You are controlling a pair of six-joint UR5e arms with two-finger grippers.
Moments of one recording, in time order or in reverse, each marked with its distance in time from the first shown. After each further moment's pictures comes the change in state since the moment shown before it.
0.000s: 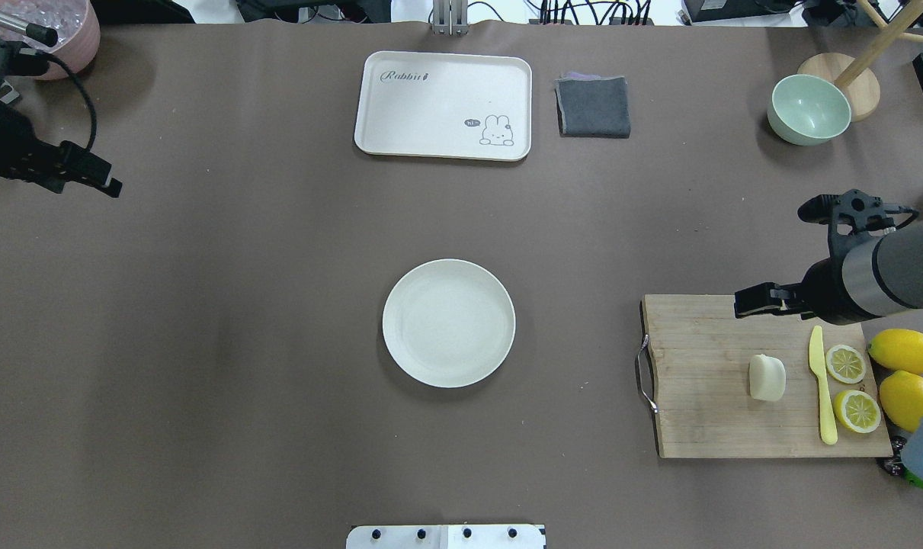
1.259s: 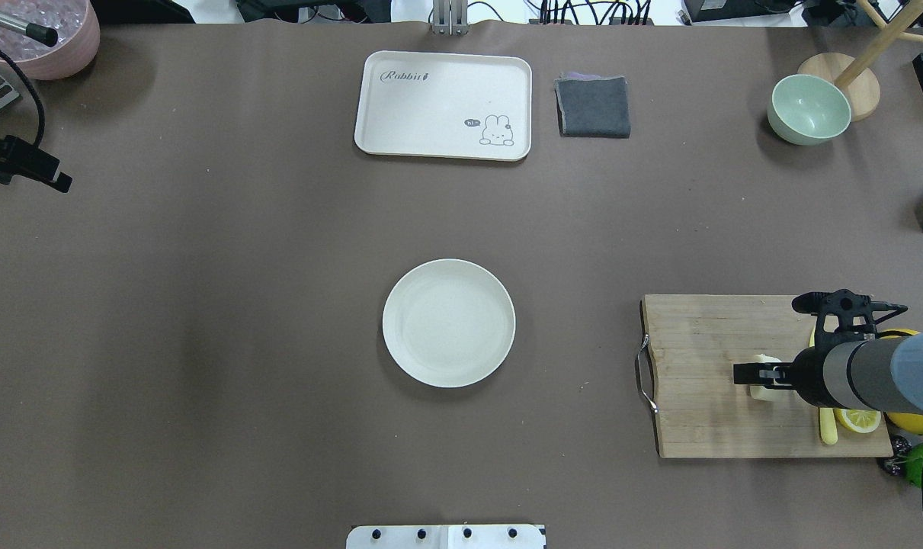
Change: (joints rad) left arm -0.045 0.022 -0.003 0.038 0.003 0.086; right arm -0.269 -0.098 -0.095 0.204 -0.266 0.241
